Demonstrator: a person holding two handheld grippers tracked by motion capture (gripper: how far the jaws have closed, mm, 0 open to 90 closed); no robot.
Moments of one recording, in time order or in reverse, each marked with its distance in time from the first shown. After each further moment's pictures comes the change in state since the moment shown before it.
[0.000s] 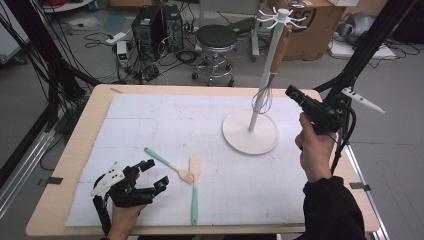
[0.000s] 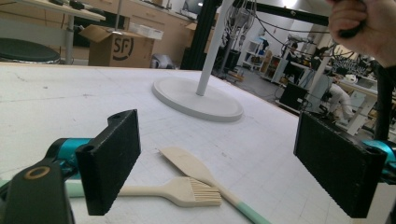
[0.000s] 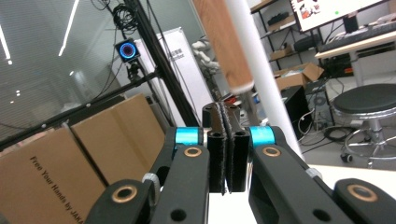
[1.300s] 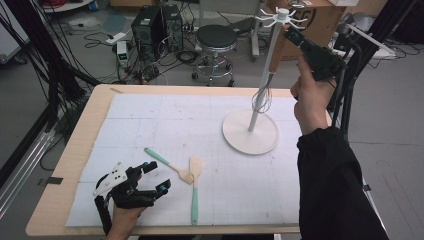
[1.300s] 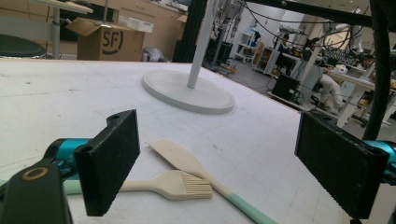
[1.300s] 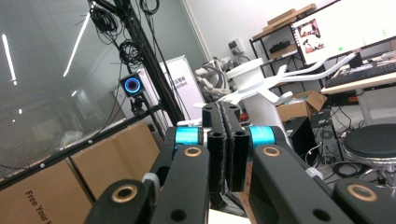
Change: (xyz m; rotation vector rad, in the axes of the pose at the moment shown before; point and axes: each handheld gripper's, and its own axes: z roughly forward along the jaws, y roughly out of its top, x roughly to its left) left arm -0.003 -0.001 0.001 0.032 -0.039 0.011; right arm 0.030 0.088 0.065 -0.087 0.015 -0.011
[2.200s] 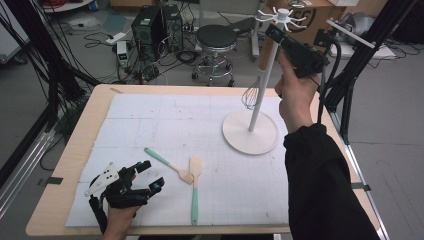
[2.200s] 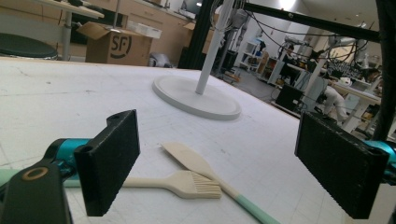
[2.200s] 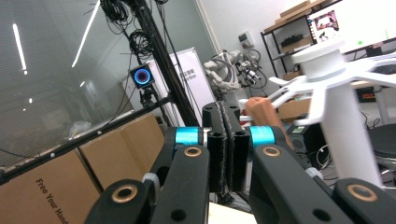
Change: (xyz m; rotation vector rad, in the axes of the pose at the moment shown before) left arm 0.008 0.001 -0.012 -0.029 0.031 -0.032; right arm 0.026 -0.009 0.026 0.036 0.036 -0.020
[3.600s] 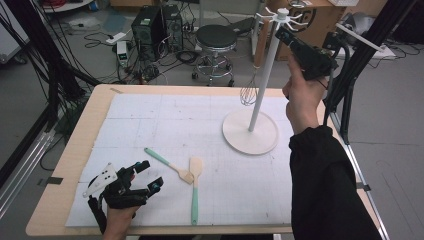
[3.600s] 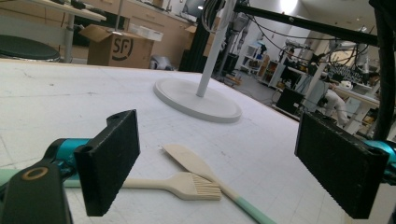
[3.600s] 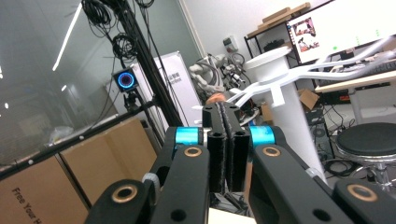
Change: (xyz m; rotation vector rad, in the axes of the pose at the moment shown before) left arm -0.001 0.001 -0.002 -0.016 0.002 -0.013; right arm -0.010 0.002 -0.013 -0.018 -0.069 -0.008
